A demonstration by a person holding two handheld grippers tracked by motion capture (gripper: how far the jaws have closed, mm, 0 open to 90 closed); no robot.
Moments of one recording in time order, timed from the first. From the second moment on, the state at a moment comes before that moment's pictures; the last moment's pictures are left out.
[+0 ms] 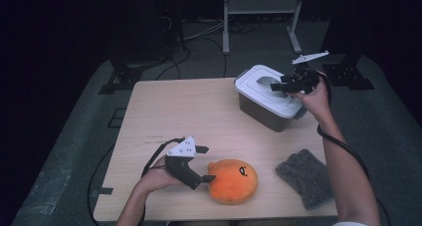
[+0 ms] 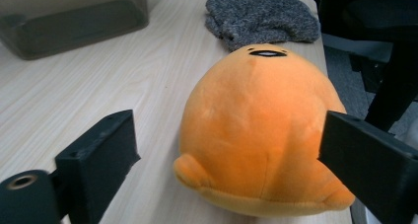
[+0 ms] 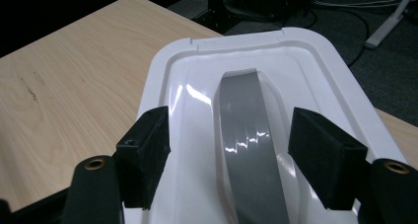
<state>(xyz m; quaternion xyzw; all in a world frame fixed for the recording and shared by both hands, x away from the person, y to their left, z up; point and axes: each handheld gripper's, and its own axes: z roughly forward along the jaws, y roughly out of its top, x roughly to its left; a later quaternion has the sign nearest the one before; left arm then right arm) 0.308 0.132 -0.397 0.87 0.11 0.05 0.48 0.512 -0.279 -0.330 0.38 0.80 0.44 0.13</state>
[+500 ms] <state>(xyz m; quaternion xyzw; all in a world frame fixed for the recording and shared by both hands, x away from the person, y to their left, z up) 0.303 0.153 -0.404 0.84 0.14 0.10 0.51 0.523 -0.270 -0.345 0.38 0.81 0.43 0.13</state>
